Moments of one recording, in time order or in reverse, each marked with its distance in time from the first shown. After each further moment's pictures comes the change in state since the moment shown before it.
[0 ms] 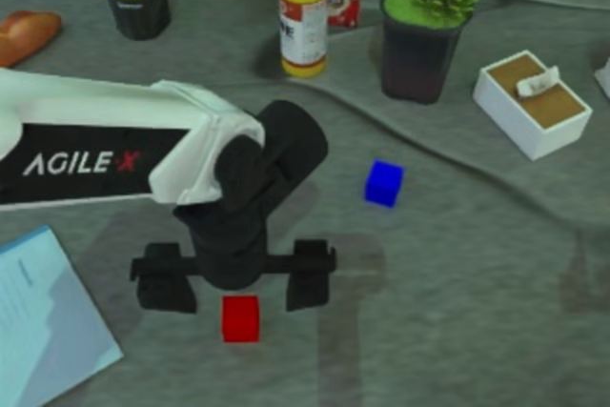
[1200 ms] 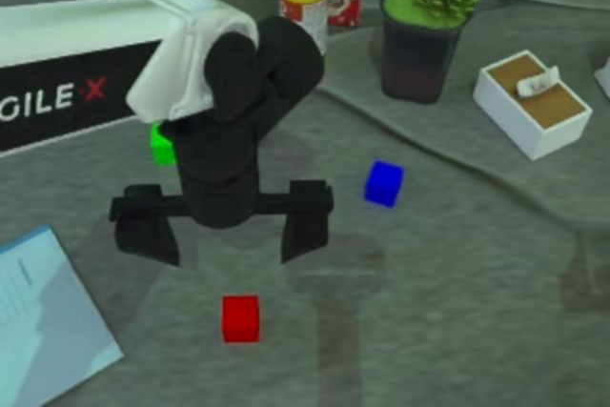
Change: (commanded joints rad) left arm 0.043 -0.037 0.232 -0.298 0.002 0.021; right arm 0.000 0.000 0.000 0.000 0.000 0.000
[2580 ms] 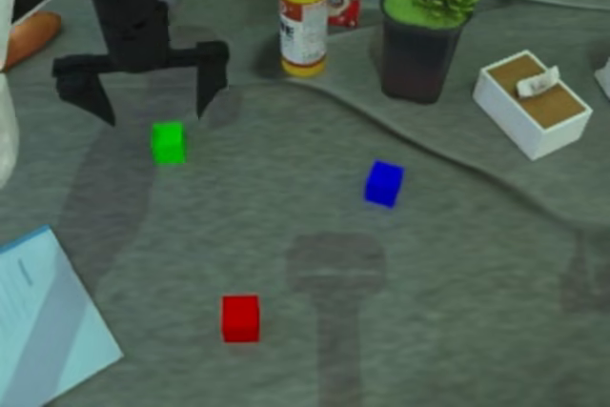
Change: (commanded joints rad) left arm 0.421 0.617 0.816 -0.199 0.030 0.364; right arm 0.000 0.000 0.000 0.000 0.000 0.000
